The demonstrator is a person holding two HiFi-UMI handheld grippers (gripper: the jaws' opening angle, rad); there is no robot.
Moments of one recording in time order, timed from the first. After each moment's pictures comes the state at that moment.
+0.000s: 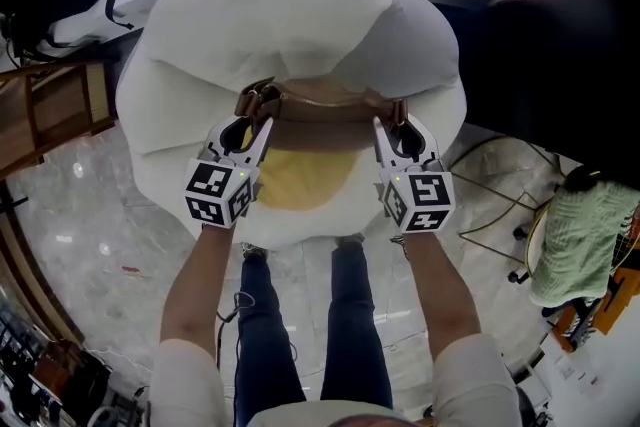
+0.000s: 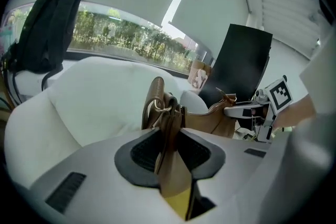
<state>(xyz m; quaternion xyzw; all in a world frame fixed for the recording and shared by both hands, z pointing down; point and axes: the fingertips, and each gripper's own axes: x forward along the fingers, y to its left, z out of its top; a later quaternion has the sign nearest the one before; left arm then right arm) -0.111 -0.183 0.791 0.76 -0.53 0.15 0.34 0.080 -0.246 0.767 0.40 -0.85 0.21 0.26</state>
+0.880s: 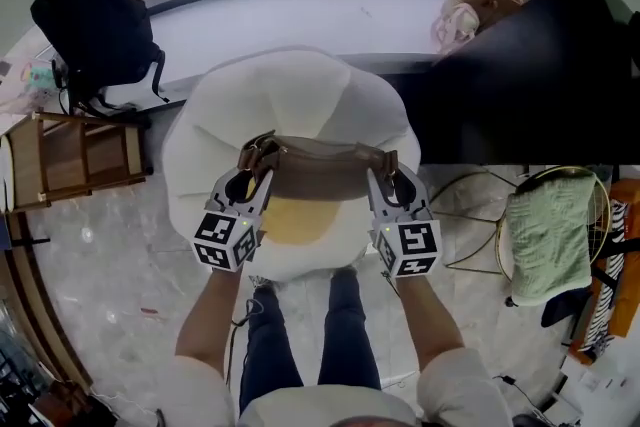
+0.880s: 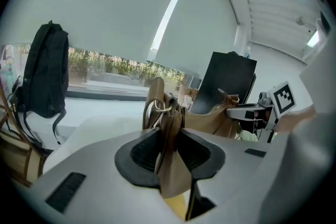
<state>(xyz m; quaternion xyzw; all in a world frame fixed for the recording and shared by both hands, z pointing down) -0.095 -0.172 0.573 0.78 -0.54 0.11 0.29 0.097 -0.222 0.537 0.43 -0.87 0.14 0.20</state>
